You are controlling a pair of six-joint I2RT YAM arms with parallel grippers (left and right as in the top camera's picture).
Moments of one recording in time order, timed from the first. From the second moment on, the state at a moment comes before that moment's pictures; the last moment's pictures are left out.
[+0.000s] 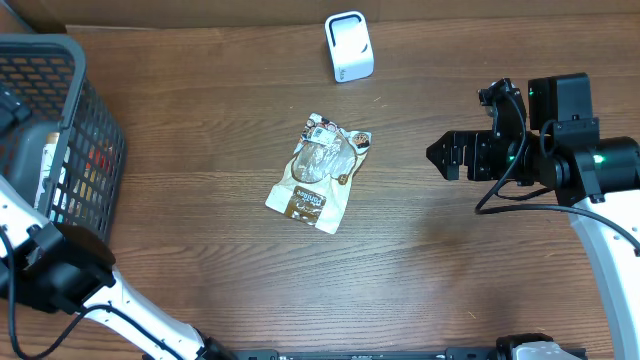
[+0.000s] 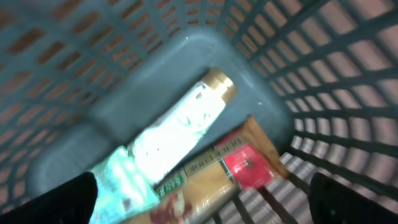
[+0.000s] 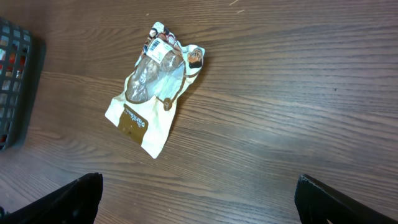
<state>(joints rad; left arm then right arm) 0.73 2.18 2.44 -1.36 0.01 -0.09 0.11 1.34 1.37 -1.06 -0.41 0.11</state>
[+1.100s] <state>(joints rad) 0.73 2.19 1.68 -0.63 -0.10 0.32 0.11 1.34 1.37 -1.06 -0.41 0.11</state>
